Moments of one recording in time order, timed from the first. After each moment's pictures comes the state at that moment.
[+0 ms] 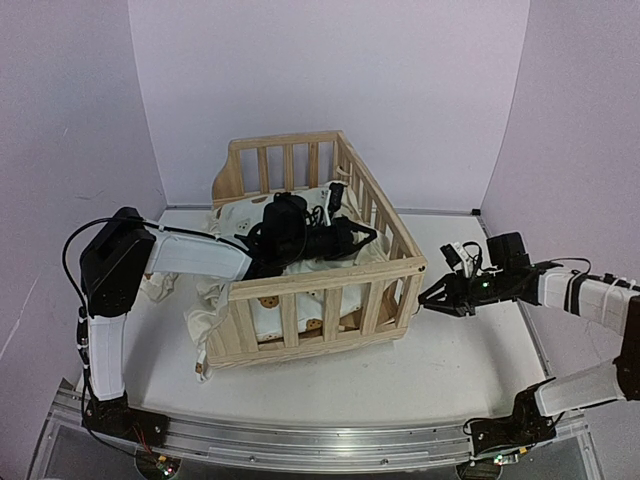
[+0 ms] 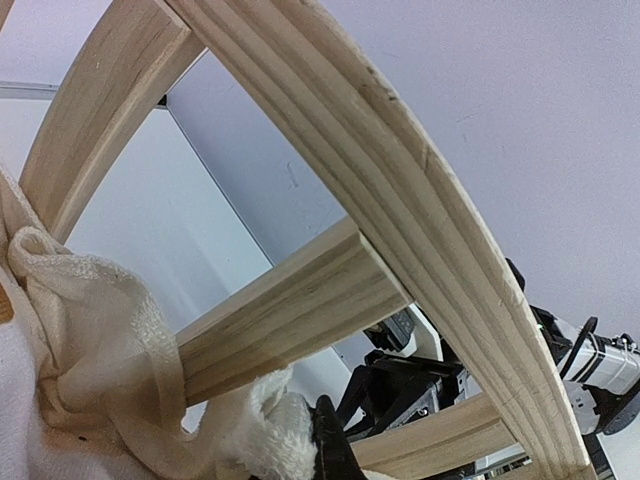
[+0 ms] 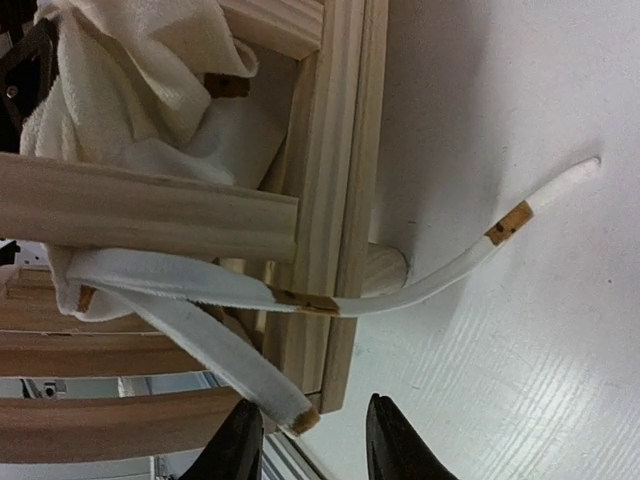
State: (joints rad) left arm -0.89 2.02 1.40 0.57 0.37 -0.84; right arm 0.23 1.22 0.62 -0.28 -0.87 0.38
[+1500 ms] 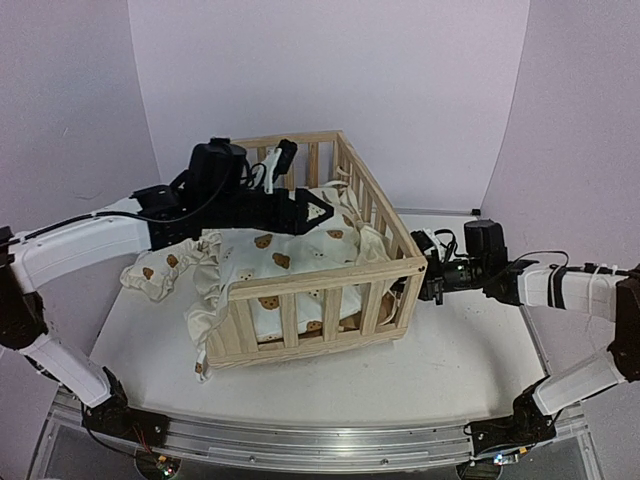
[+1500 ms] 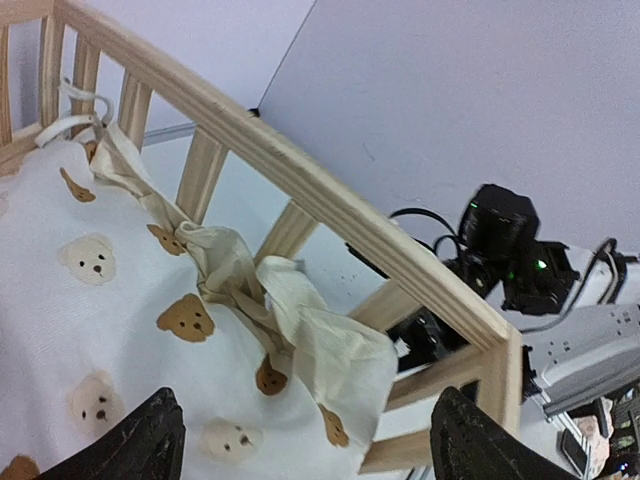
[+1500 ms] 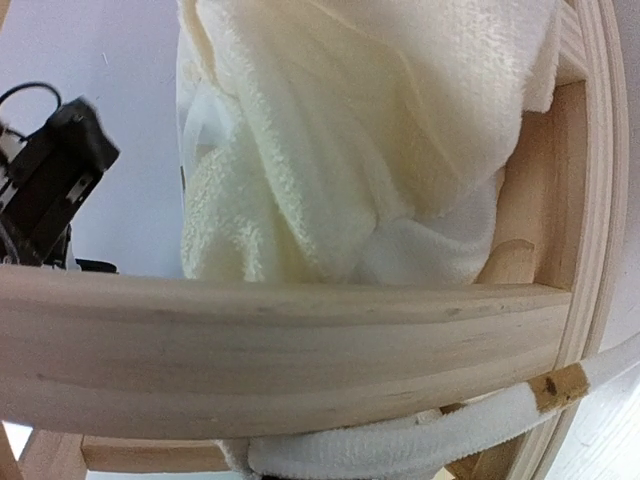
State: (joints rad) left arm -0.88 1.54 1.38 -0.17 0.20 -0.47; right arm 0.43 1.34 0.64 0.20 -0.98 0.88
